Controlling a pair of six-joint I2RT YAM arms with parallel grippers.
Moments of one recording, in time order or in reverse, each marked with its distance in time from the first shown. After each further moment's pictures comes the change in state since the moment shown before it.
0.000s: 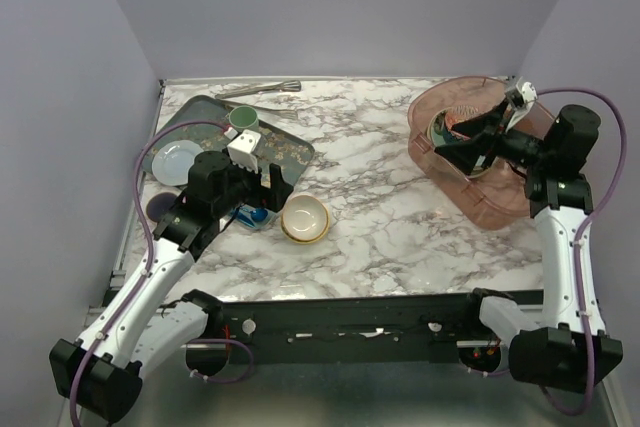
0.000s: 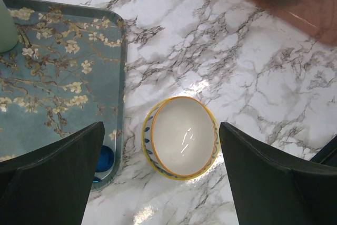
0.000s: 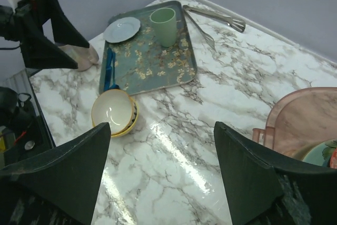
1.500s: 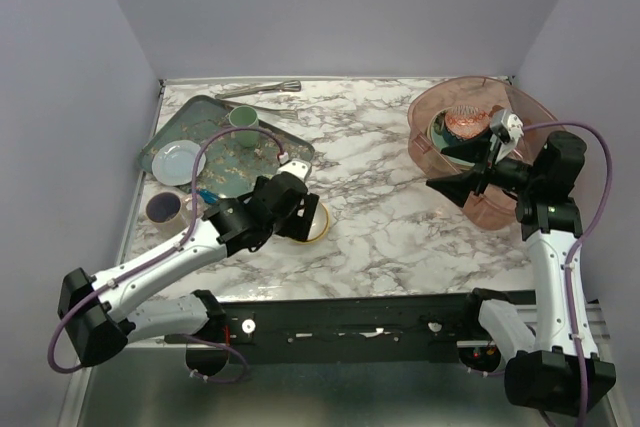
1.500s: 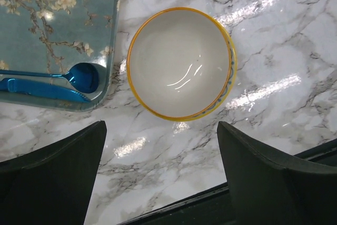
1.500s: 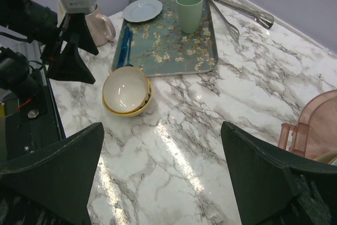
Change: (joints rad) left arm -0.480 0.210 0.142 -0.390 -0.545 -0.239; right arm 0.016 -0.161 -0.199 -0.002 -0.118 -0.152
